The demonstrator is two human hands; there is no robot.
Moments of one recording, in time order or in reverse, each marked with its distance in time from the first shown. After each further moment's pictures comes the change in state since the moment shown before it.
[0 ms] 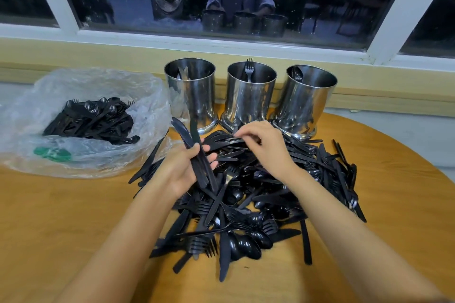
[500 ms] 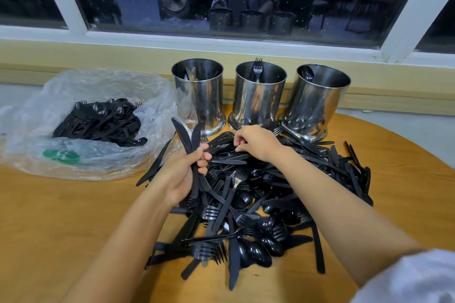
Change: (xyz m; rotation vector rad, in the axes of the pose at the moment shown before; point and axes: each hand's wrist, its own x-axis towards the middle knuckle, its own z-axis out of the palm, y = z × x) left_hand 0.004 0.003 -0.021 0.123 -0.032 0.088; right_hand 0.055 0.019 0.030 -0.399 -0.532 0.193
